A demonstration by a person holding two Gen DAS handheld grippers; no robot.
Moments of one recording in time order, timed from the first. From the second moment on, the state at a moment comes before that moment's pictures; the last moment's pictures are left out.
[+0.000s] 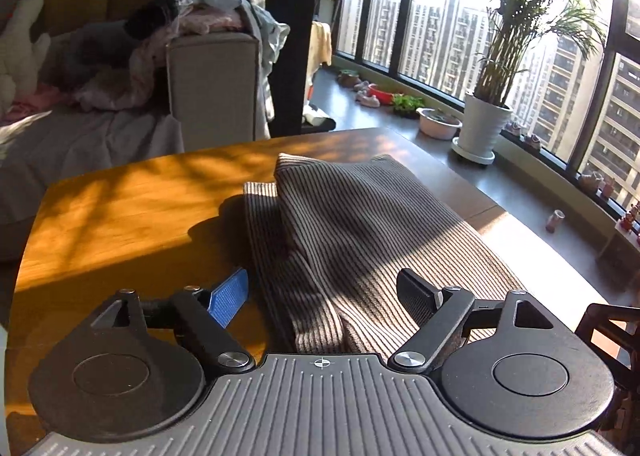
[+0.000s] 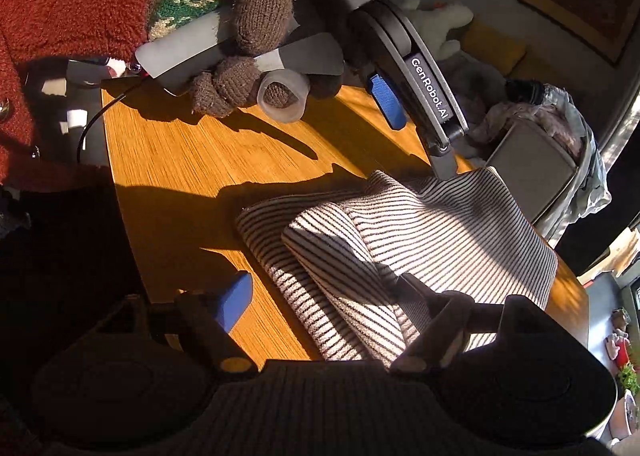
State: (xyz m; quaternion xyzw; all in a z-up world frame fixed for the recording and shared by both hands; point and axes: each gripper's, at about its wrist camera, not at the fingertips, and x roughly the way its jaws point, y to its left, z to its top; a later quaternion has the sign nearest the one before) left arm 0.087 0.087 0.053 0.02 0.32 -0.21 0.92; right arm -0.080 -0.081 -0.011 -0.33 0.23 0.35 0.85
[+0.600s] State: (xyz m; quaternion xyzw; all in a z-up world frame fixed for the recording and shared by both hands) left arm 0.054 0.091 0.055 0.11 0.30 -0.31 0.90; right arm 0.029 -0.182 -0.007 0.14 0.40 0.28 0.86
